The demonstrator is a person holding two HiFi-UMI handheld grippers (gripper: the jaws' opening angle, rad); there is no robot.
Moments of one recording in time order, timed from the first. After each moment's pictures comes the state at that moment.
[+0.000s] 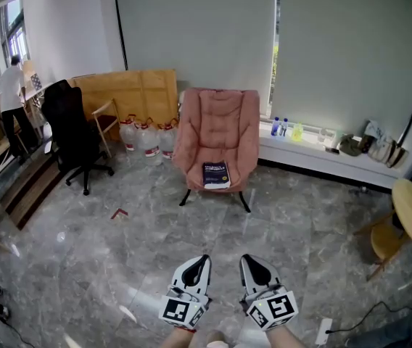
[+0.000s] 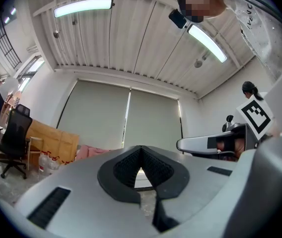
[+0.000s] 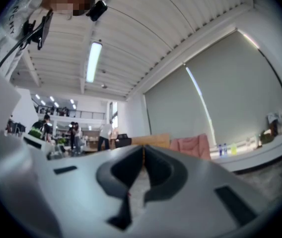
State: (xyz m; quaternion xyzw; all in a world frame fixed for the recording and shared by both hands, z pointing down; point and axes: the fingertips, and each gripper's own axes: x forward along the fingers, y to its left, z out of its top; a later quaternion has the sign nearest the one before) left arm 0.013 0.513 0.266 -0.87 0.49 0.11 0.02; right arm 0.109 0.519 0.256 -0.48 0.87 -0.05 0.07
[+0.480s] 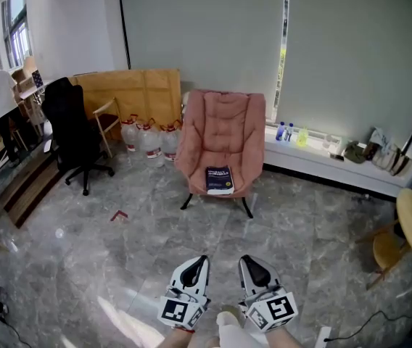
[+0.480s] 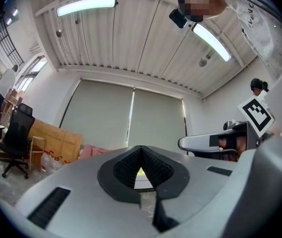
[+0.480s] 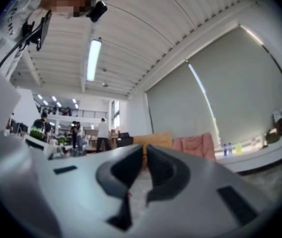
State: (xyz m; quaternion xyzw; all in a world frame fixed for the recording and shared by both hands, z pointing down) left arm -0.012 0.467 0.267 -0.86 0.50 0.11 0.01; right arm 0.085 0.474 0.253 -0.47 0.88 -0.04 0.06
